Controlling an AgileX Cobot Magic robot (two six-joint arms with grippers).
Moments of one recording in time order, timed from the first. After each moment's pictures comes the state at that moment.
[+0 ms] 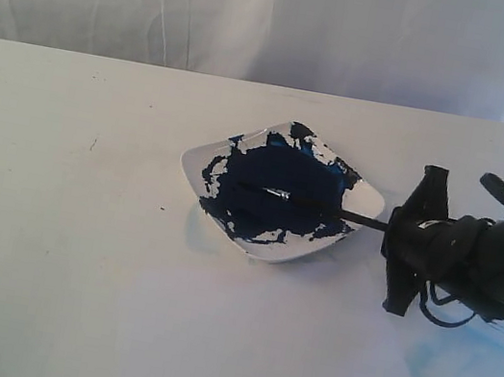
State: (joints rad) left arm -0.12 0.05 0.03 -0.05 0.39 0.03; right arm 0.50 1.88 -0.76 0.72 -0.42 1.26
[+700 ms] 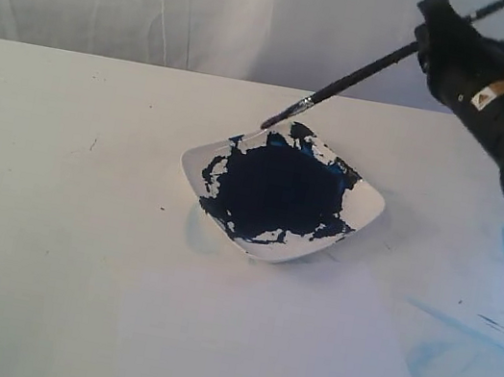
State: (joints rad) left arm -0.12 0.05 0.03 -0.05 0.39 0.03; right arm 0.38 1.67 -0.95 -0.09 -0.63 0.85
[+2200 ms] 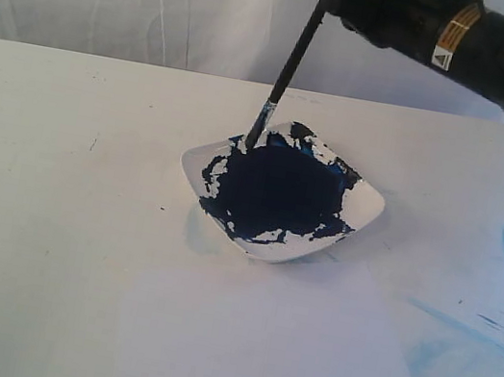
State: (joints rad) left arm -0.13 0.05 0.03 -0.05 0.39 0.03; right arm 0.39 1.71 -1.18 -0.94 -0.69 1.06
